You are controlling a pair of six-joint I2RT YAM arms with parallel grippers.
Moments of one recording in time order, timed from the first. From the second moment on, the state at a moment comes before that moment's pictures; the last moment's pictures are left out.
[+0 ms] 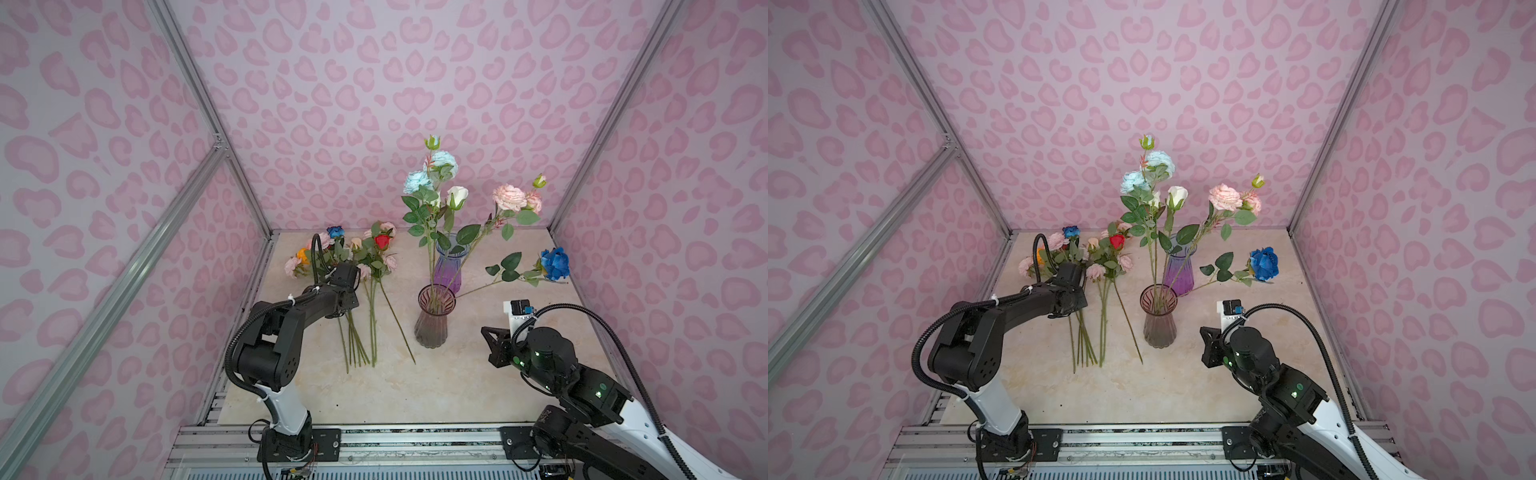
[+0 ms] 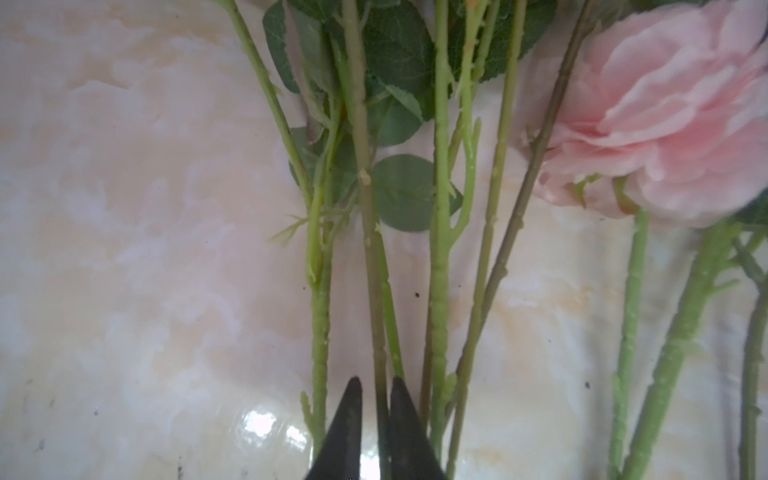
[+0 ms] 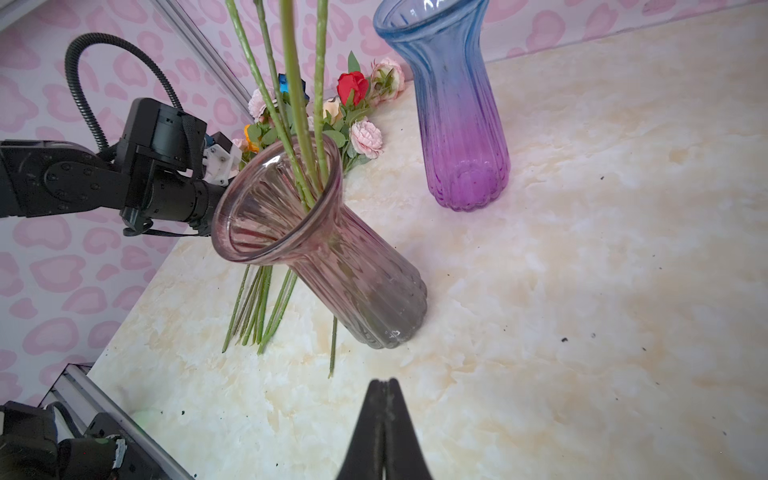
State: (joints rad) left arm -0.30 1.79 1.04 -0.37 -0.29 -0.59; right arm 0.76 0.55 0.61 -0.54 0.18 0.55
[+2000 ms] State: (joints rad) left arm -0.85 0.83 0.87 0.02 0.15 -0.21; right arm 0.83 0.61 0.92 -0.39 -0.07 0.43
